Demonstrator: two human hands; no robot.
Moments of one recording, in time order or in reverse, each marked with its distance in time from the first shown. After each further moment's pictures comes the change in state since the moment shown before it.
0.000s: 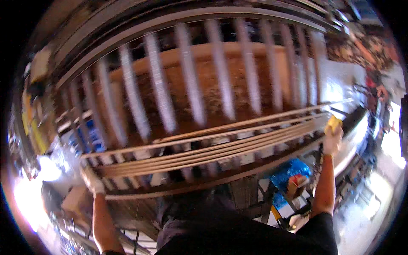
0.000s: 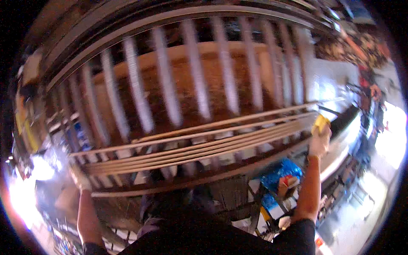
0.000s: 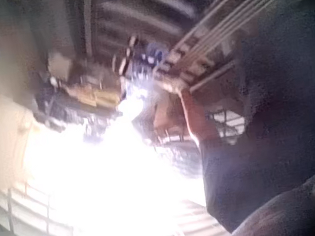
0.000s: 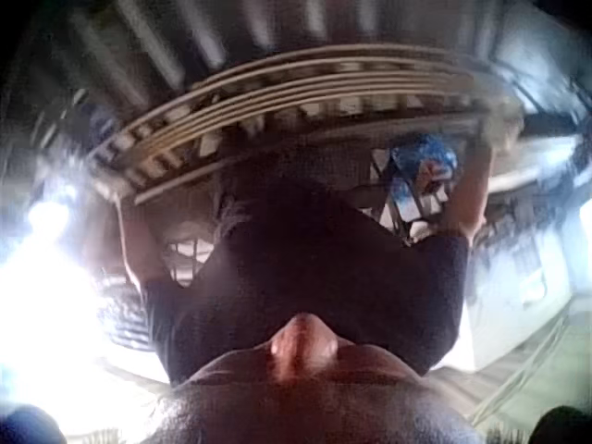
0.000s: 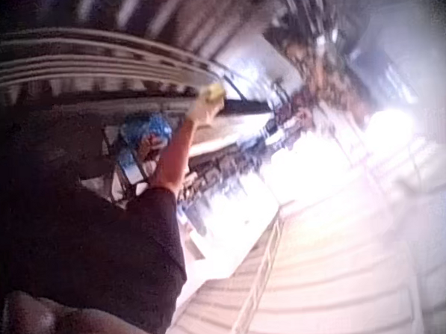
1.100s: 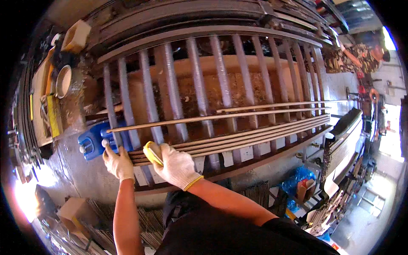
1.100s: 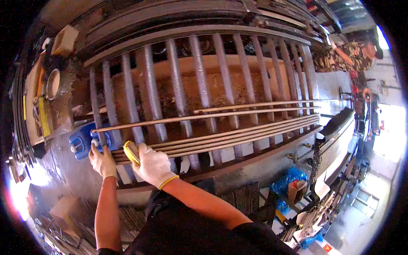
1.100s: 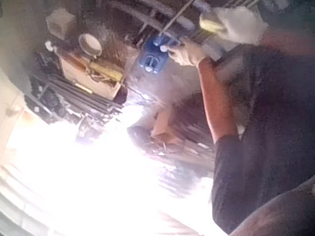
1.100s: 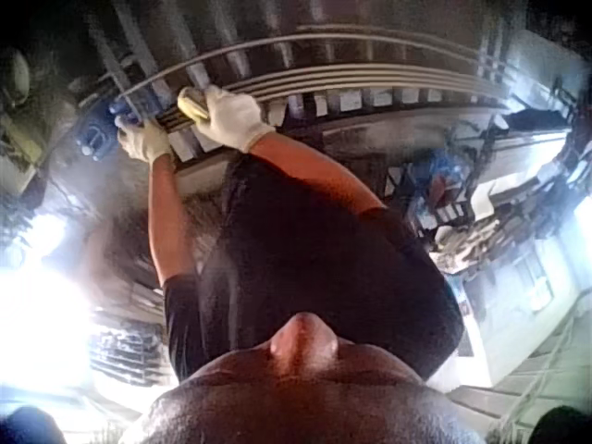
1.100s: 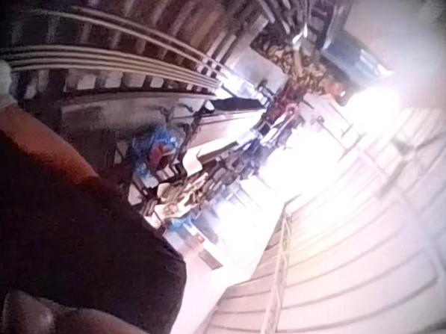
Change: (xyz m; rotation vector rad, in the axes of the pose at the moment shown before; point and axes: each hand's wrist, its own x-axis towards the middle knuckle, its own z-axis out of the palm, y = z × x) left_hand 0.022 0.018 -0.004 0.510 0.111 0.149; right_hand -0.595 -0.629 -0.058 0.533 -0.651 -0.778
